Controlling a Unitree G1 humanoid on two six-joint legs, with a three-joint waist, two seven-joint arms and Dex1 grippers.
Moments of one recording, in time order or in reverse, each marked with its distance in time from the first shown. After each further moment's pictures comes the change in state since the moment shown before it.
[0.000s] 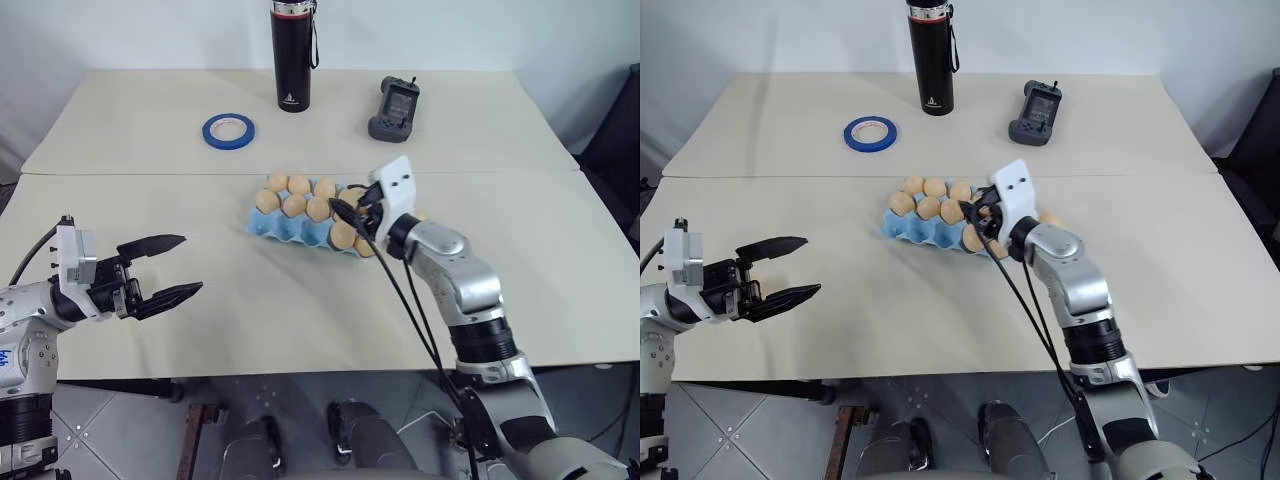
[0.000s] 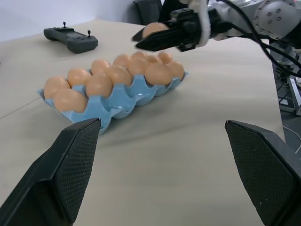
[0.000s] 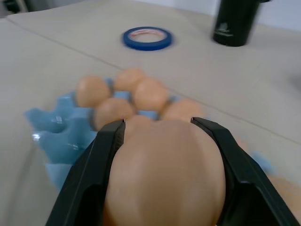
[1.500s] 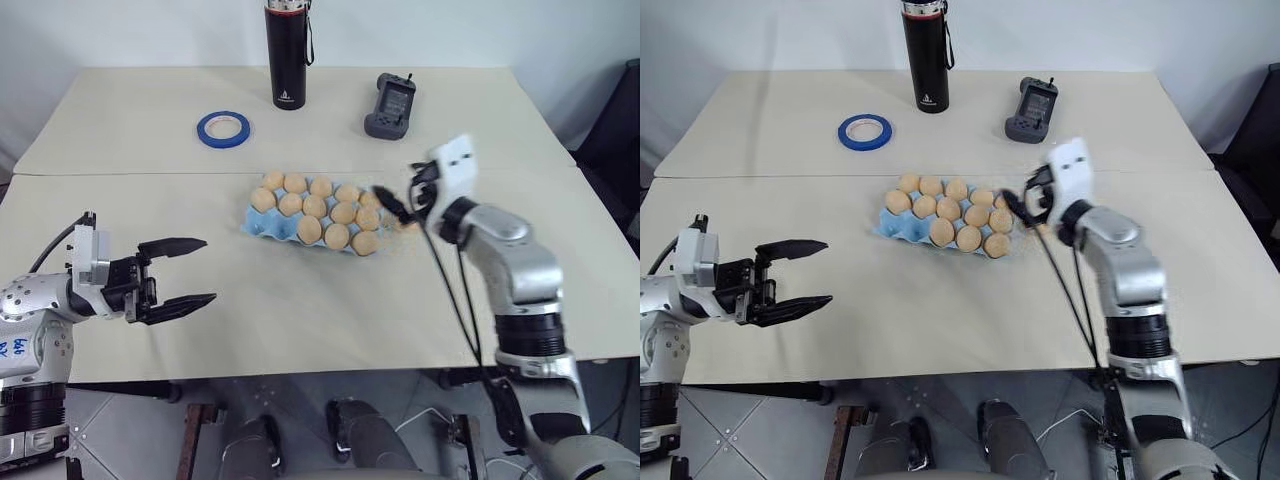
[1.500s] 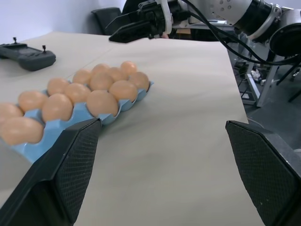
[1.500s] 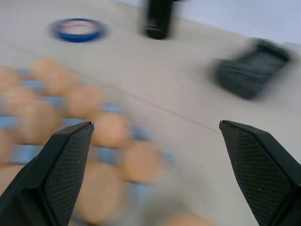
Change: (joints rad) left arm -0.086 -0.024 -0.096 0.011 -0.003 -0.031 -0.128; right arm 0.042 -0.242 -0.258 -0.082 -0.012 0.106 0.012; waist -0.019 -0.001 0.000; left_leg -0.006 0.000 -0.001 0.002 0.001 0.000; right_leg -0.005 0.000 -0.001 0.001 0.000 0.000
